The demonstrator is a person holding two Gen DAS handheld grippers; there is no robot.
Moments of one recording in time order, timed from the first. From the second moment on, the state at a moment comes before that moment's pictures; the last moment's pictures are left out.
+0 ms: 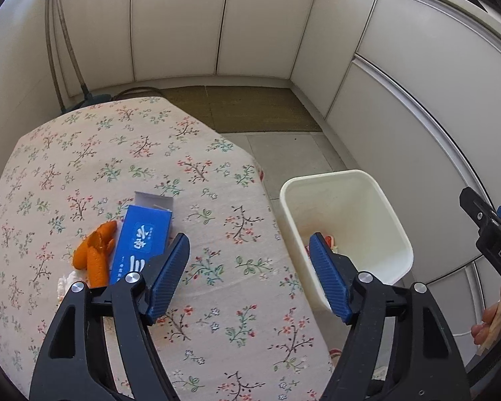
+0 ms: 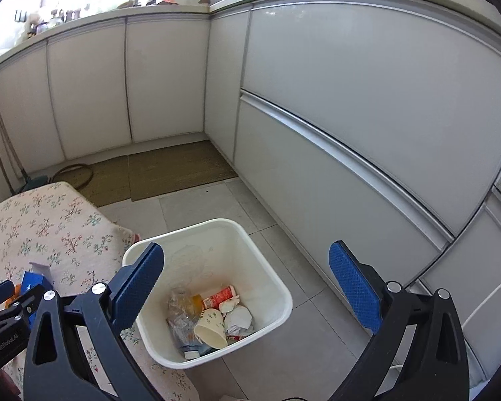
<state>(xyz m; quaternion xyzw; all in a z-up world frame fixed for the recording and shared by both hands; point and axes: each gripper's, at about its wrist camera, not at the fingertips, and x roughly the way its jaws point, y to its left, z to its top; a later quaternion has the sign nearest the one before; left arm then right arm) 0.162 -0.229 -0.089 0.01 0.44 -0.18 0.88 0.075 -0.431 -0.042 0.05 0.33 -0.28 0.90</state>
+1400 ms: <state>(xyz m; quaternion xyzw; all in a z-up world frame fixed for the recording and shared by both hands) 0.187 -0.030 -0.187 -0.03 0.60 -0.05 0.80 0.192 -0.214 -0.107 0.02 0.46 -0.07 0.88</state>
